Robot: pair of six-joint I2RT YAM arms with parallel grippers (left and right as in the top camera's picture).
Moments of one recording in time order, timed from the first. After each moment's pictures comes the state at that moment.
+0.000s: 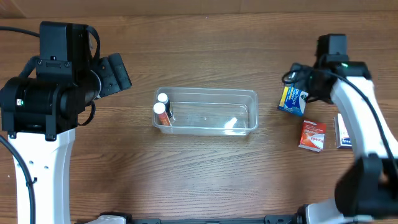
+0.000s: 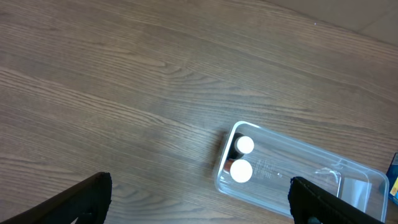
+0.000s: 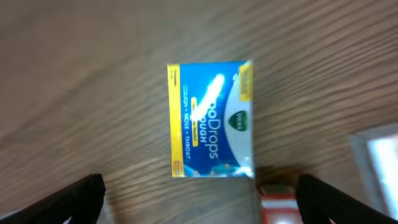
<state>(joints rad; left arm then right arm) -0.10 1.44 1.94 -1.44 -0.12 -0.41 -0.04 1.73 1.38 -0.87 0.04 0.36</state>
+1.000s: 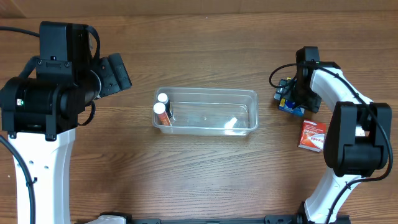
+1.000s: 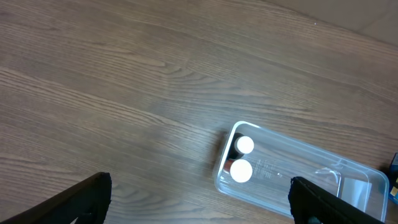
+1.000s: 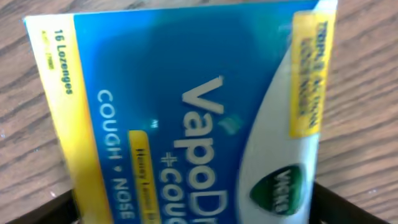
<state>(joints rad) -0.10 1.44 1.94 -1.44 -0.12 -0.41 -0.05 2.04 1.38 -0.80 0.09 0.35</state>
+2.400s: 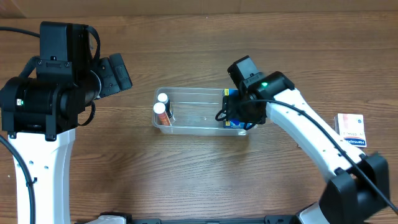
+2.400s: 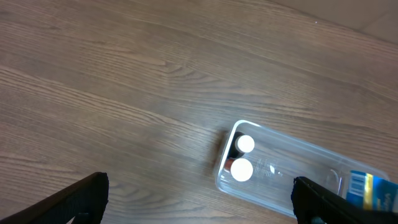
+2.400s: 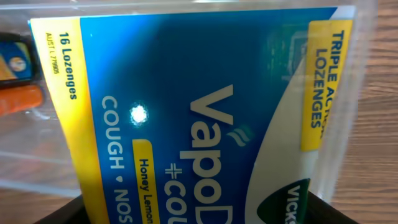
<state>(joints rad) -0.10 1.44 1.94 -1.44 -0.12 -0.41 0.49 1.70 1.38 -1.06 -0.07 0.55</state>
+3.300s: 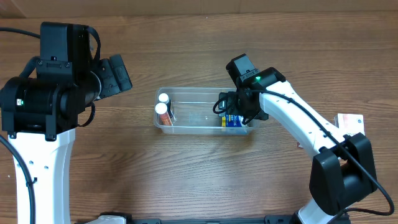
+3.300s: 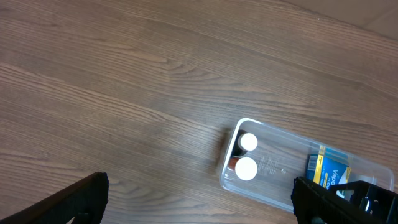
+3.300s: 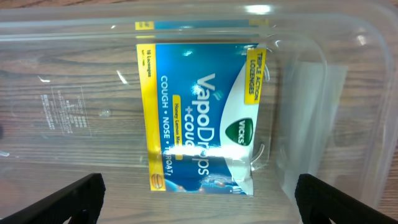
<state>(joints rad) -0.10 1.44 1.94 -1.45 -0.12 -0.41 0.46 1.81 1.39 -0.99 -0.02 0.52</state>
